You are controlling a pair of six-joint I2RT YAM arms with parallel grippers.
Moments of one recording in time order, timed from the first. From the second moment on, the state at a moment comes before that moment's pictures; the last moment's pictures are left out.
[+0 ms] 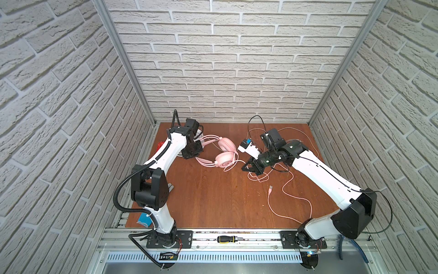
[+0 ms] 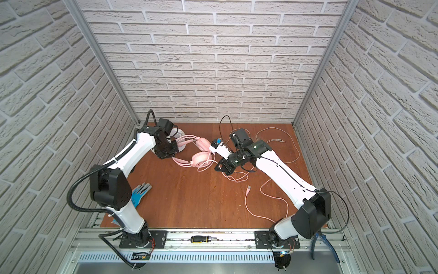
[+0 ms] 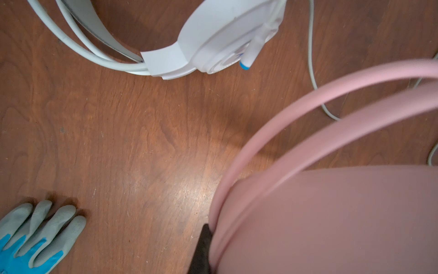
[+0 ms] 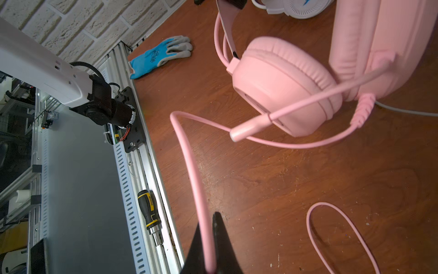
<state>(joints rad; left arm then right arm) -0.27 1.74 1.56 -1.11 0.04 -0.57 0.52 1.47 1.42 -0.98 -0.60 -0.19</state>
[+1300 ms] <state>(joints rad) -0.41 1.72 1.47 -1.04 0.11 -0.31 0.37 1.87 1.78 -0.89 -0.48 0.05</state>
